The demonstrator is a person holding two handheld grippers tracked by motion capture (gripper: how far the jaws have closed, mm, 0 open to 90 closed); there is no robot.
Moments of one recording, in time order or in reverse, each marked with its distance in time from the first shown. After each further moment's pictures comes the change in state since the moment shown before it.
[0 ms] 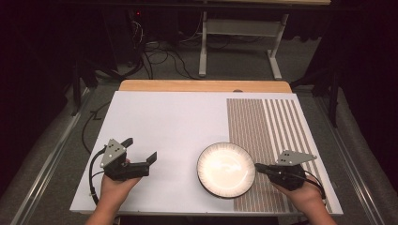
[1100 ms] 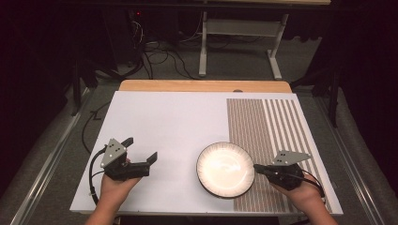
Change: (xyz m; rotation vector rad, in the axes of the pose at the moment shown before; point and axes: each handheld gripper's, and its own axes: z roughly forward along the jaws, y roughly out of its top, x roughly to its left) left arm -0.001 0.002 0.000 -0.002 -0.005 0.010; right arm 0.002 0.004 0.004 0.048 0.004 -0.042
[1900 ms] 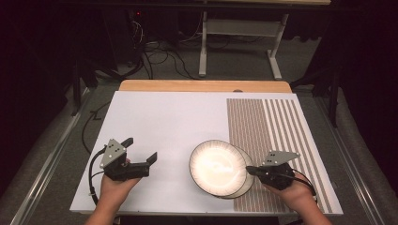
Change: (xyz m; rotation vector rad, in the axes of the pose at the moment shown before) left arm 0.000 0.000 -0.001 -0.004 -0.003 -0.004; right arm 0.010 0.009 0.017 0.030 0.035 -0.016
